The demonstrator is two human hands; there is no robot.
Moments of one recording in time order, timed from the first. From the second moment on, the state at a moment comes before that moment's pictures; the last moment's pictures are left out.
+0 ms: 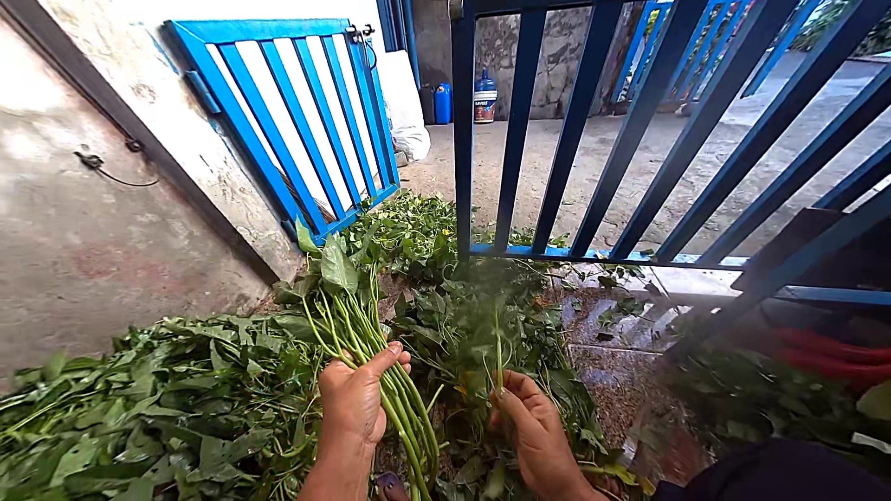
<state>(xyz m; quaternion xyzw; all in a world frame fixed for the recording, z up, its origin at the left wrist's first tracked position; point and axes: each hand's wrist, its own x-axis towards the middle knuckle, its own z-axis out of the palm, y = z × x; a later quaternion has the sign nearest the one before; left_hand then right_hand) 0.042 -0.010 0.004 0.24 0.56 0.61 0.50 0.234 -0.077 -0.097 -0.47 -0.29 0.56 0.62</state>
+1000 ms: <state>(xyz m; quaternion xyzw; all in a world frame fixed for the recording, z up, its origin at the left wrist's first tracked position) 0.059 -0.014 -0.019 0.43 0.52 0.55 0.49 0.203 -0.051 -0.089 -0.42 -0.64 0.43 0.48</state>
